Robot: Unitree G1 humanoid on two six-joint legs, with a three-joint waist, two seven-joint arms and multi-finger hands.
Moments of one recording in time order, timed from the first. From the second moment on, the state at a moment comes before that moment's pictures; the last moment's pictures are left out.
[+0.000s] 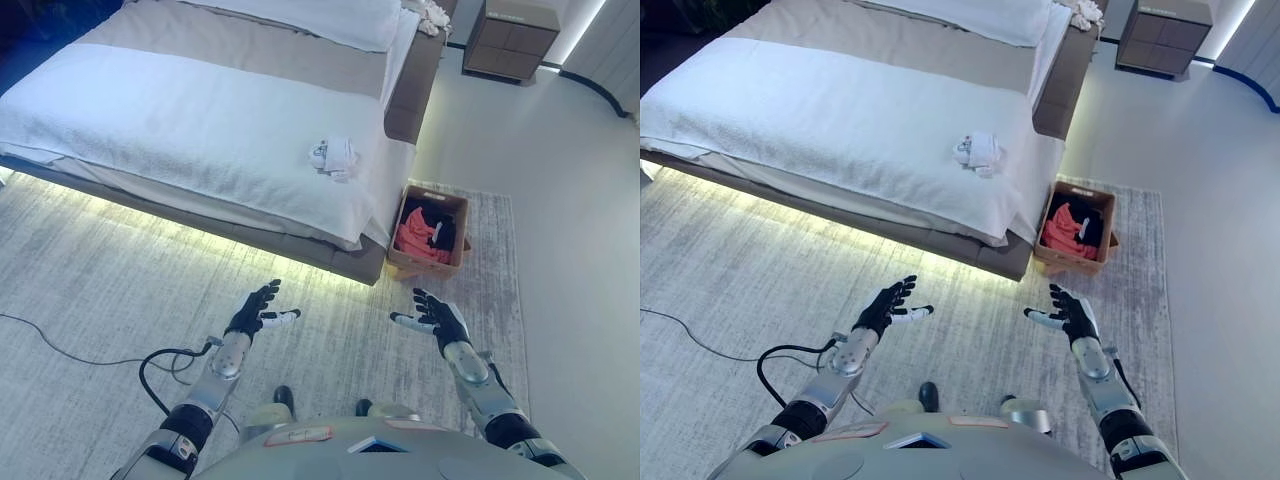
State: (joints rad) left arm 0.04 0.31 -0.39 0.66 -0.05 -0.13 0.12; right arm 0.10 -0.33 0.23 0.69 0.11 -0.10 -0.11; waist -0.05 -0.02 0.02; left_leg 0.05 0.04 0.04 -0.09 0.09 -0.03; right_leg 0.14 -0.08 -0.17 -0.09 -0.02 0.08
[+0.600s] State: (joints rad) left arm 0.05 0.31 -0.41 0.66 -0.05 -0.13 0.10; right arm 0.11 -0.33 0.26 0.66 0.11 -0.10 -0.10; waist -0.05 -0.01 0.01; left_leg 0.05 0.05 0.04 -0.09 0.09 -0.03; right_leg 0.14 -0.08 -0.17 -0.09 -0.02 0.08
